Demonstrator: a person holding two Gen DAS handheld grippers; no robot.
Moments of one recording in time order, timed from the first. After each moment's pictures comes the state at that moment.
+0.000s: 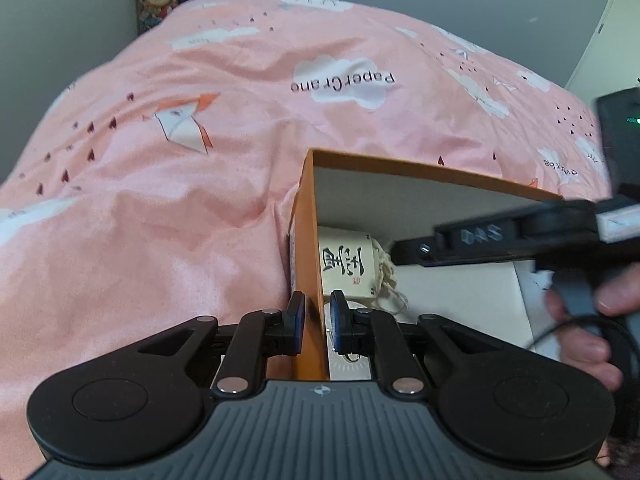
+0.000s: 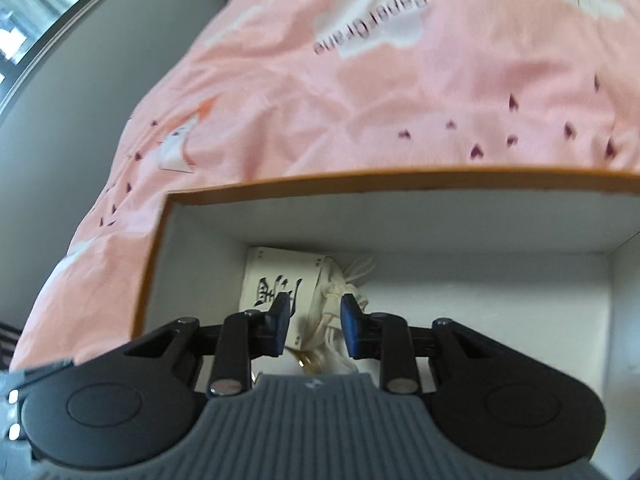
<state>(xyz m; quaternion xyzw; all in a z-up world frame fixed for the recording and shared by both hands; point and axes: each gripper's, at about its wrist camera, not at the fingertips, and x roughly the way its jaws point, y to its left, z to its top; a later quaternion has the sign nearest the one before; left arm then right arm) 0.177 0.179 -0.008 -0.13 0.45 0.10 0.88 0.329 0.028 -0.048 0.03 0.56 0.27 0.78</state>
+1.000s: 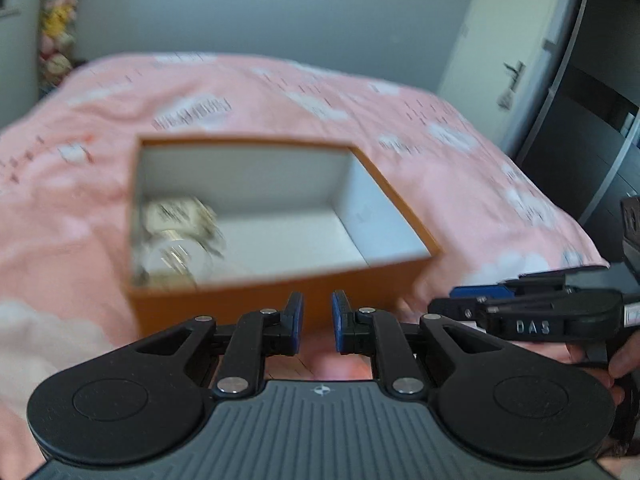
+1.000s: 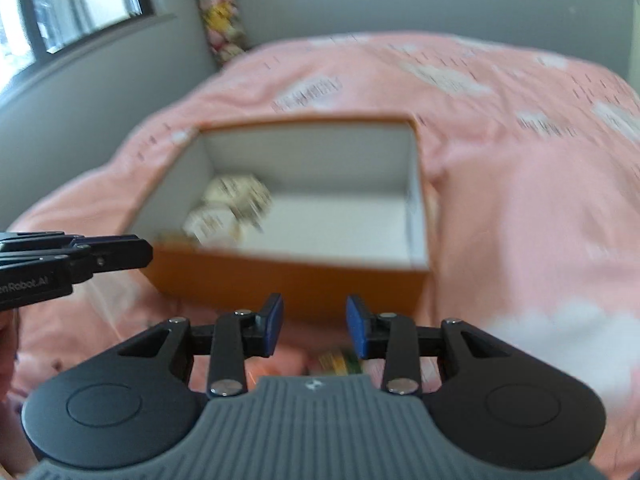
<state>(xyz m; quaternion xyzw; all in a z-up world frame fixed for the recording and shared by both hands) 0.053 0.055 0.002 -0.11 0.37 -0.08 0.92 0.093 -0.144 0.013 -0.03 0.43 0.21 0.88</state>
